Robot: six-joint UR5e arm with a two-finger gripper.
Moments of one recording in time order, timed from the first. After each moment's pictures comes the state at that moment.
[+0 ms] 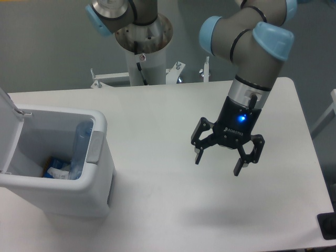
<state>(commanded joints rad) 2.66 -1.88 -1.57 -1.02 1.10 0.89</state>
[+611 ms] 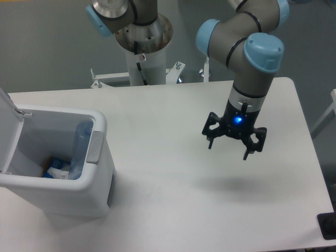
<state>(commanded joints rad) 2.69 -1.88 -1.64 -1.03 1.39 1.11</state>
